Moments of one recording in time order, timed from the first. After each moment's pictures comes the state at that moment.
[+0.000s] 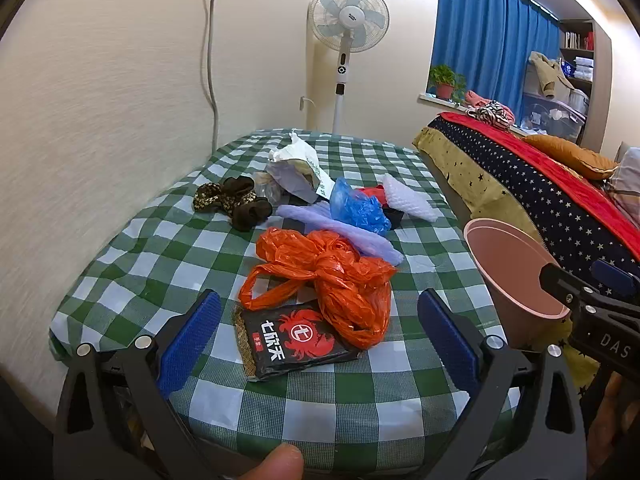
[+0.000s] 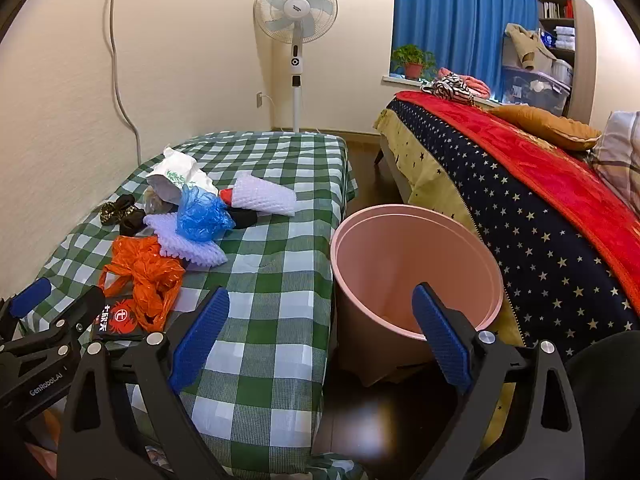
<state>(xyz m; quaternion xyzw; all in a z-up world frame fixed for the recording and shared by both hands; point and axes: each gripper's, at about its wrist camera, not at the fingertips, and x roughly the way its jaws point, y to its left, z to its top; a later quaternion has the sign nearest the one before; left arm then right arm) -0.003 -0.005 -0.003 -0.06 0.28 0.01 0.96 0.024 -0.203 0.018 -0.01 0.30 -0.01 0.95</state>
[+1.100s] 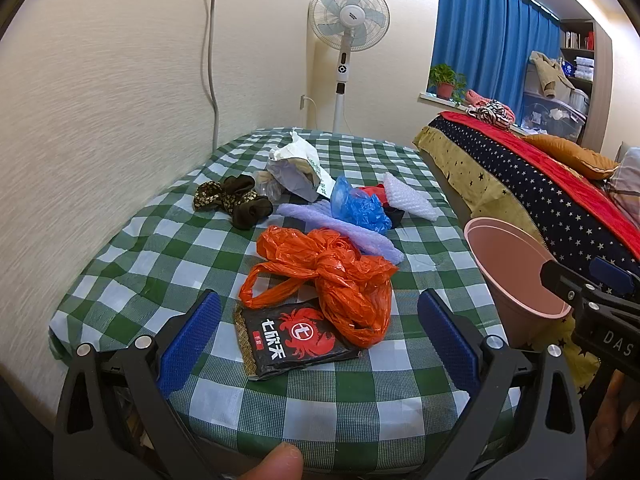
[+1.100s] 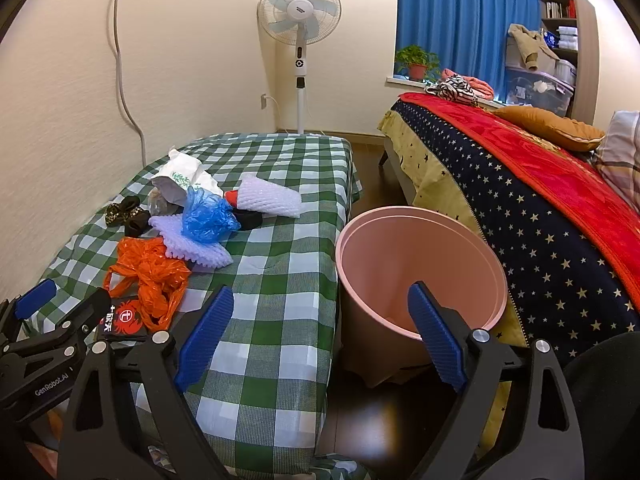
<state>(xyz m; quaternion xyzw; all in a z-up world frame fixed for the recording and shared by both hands) -0.002 -0.005 -0.004 -0.06 0.28 0.01 0.96 0.026 -0.197 0.019 -0.01 0.30 -0.01 0.95</state>
